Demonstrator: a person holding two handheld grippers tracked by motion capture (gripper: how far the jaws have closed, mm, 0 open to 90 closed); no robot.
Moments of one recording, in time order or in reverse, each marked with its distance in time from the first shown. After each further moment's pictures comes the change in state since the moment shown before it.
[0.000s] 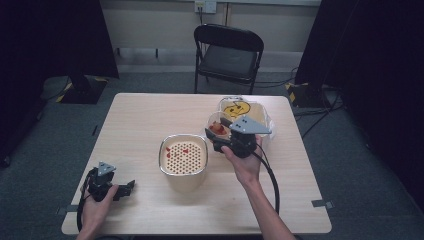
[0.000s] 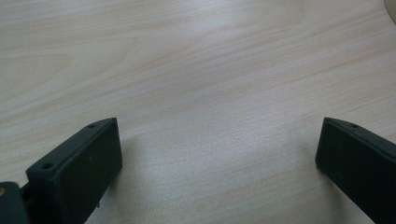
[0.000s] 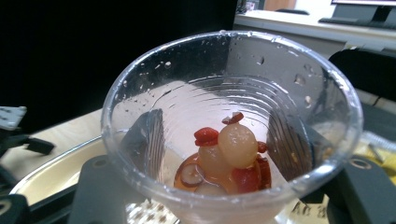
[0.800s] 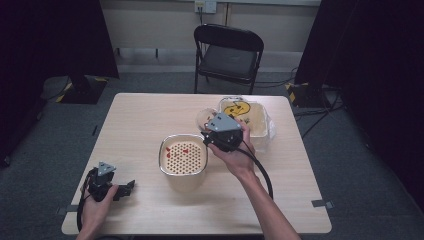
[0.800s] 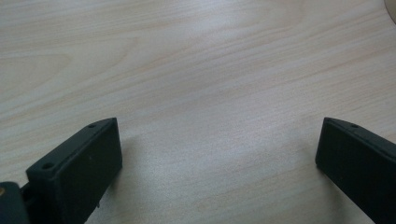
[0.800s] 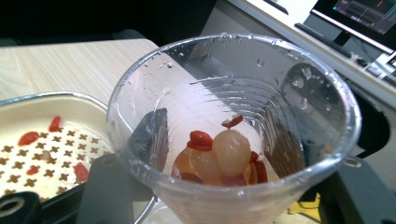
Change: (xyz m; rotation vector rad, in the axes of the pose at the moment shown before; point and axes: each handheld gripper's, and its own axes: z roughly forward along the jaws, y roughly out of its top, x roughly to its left) left arm 0.000 0.000 0.000 0.000 -0.001 0.001; right arm 0.020 0.017 0.029 0.167 -0.127 -0.333
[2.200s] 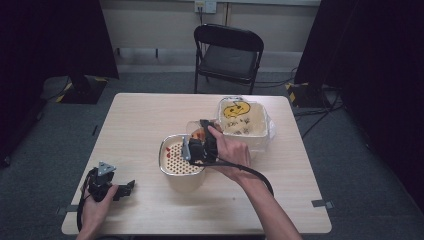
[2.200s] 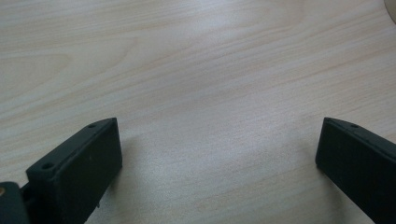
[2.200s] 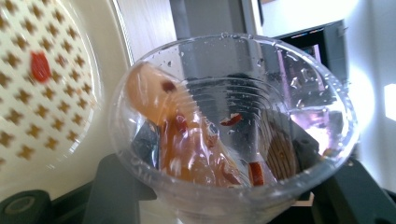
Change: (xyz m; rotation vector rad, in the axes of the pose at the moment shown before) left arm 0.000 0.000 0.000 0.000 0.000 0.000; right arm 0.062 0.005 0.019 0.230 -0.227 -0.772
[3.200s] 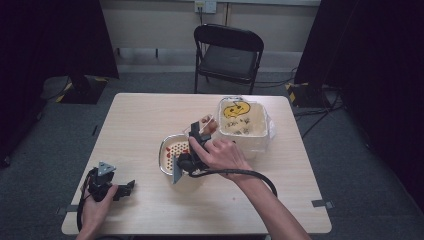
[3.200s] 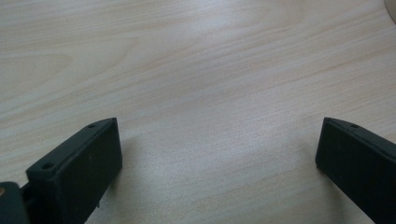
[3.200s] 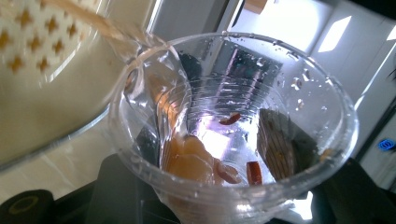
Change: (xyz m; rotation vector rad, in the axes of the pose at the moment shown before) left arm 0.000 0.000 0.000 0.000 0.000 0.000; right arm 0.032 0.019 0.002 0.138 -0.186 -0.625
